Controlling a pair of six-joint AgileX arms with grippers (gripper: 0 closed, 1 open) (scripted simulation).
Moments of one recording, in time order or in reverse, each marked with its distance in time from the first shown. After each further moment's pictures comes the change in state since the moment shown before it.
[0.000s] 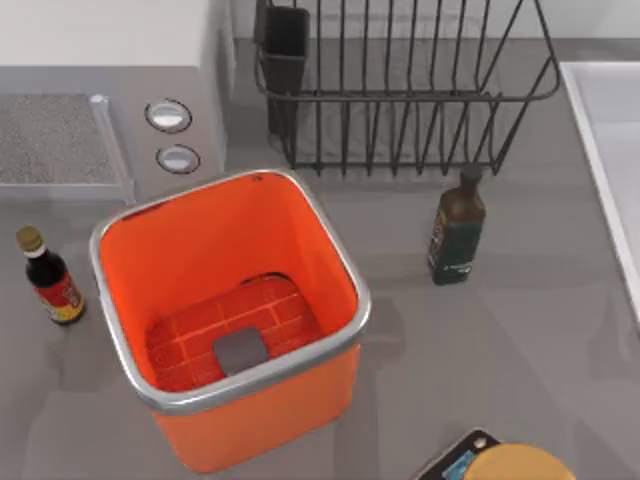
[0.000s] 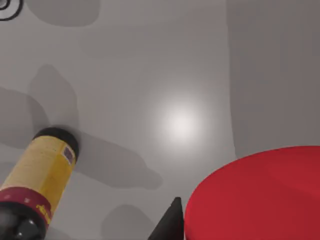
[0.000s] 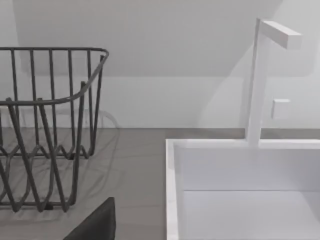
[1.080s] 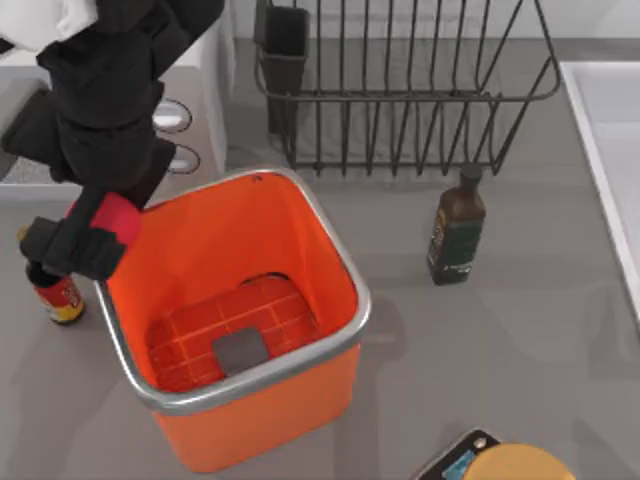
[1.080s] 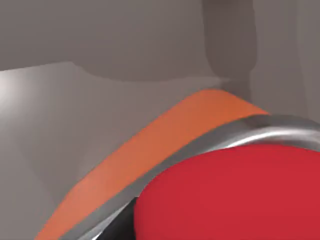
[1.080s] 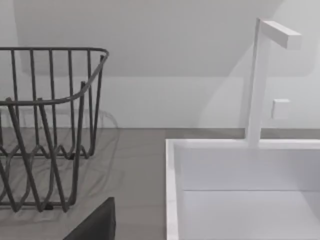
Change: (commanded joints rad) left arm -0.694 0.021 0.019 -0.029 -0.013 -1.920; right arm 0.000 0.000 0.000 0.000 0.000 0.000
